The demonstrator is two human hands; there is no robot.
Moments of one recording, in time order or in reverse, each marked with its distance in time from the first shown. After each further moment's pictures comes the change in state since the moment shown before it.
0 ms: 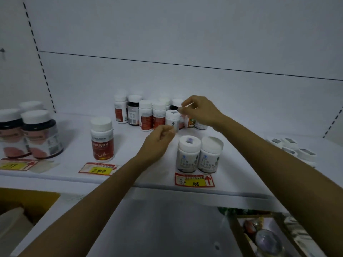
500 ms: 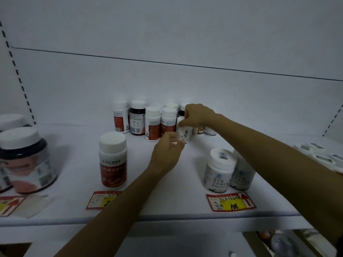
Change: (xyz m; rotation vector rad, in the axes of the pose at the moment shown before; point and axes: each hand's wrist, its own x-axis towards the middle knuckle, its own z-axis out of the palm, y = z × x) left_hand 0.051 -0.037 -0.021 -0.060 -0.010 -0.017; right_hand 0.085 -0.008 0.056 -0.635 -0.150 0.125
